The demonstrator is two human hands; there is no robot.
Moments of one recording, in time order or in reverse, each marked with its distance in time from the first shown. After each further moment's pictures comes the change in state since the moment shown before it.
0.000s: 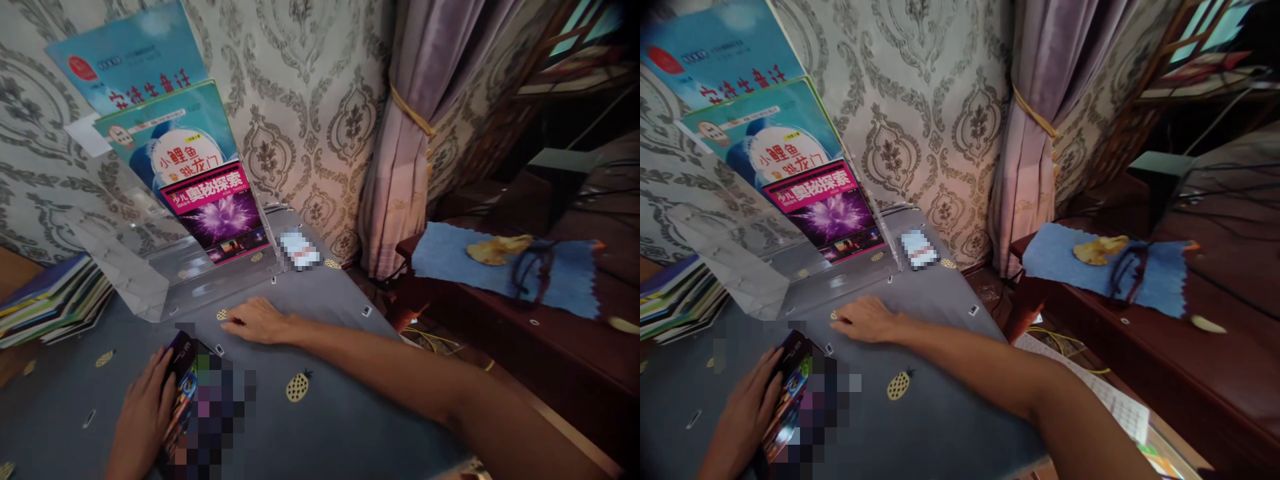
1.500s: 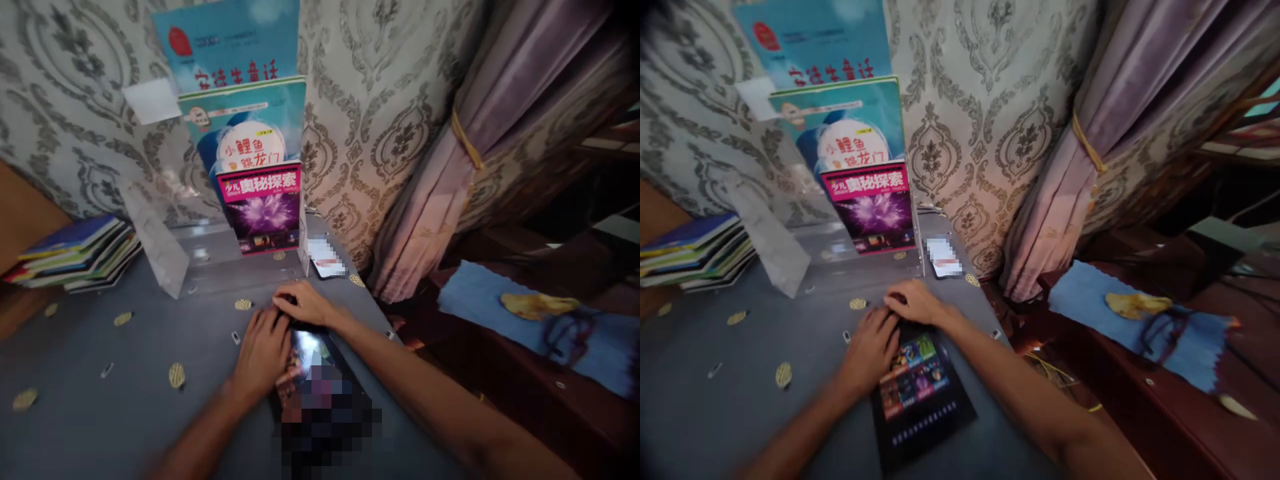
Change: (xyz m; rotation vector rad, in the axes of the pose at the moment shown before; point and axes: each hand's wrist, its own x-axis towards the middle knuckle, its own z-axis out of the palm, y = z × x) left_hand 0.068 0.189 0.020 -0.211 -0.041 0.301; right_hand -0.022 0.050 -0.033 0.229 0.098 0.010
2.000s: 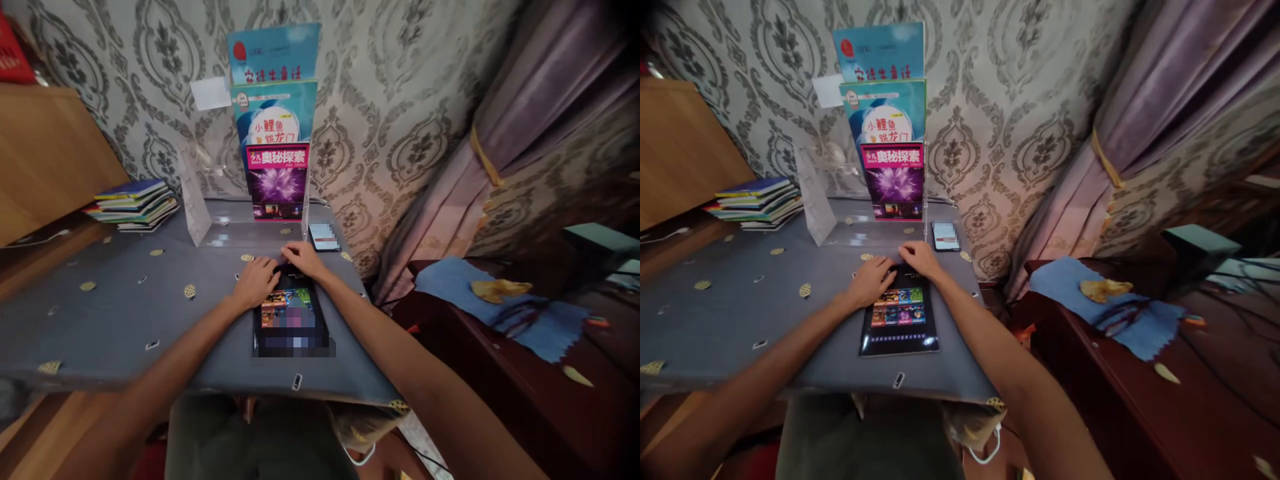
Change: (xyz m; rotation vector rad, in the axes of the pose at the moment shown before) left_hand 0.003 0.004 -0.017 0.164 -0.050 -0.074; right_hand -0.005 0.014 0.005 -0.034 0.131 -0.001
